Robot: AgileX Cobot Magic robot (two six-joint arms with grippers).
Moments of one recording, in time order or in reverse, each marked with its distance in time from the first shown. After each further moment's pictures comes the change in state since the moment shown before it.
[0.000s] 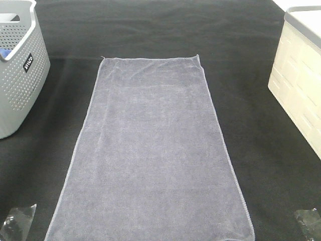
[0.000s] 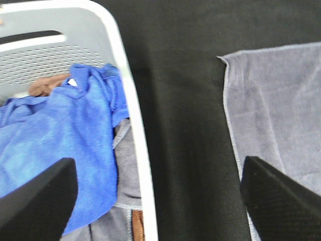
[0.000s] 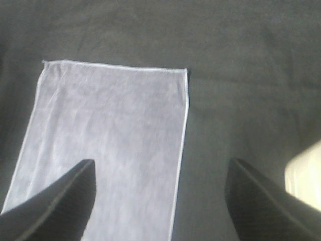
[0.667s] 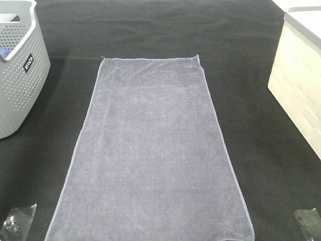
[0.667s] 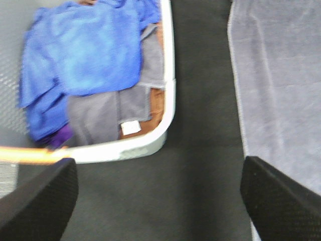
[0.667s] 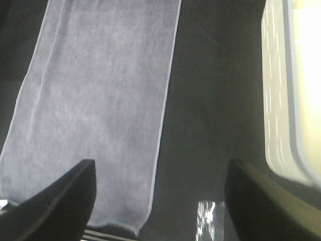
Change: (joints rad) left arm 0.000 -0.873 0.946 0.075 -0.153 -0.104; right arm 0.000 -1.030 1.043 -0.023 0.004 -0.003
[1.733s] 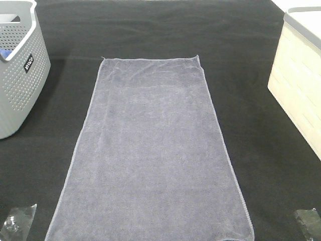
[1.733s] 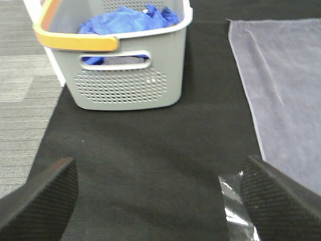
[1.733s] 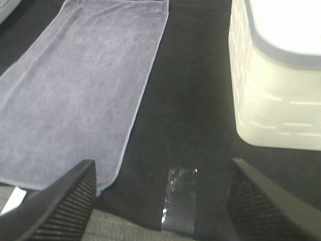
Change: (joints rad) left arm 0.000 -1.195 0.655 0.014 0.158 0.038; right arm 0.000 -0.998 0.614 -0.074 0.002 -0.063
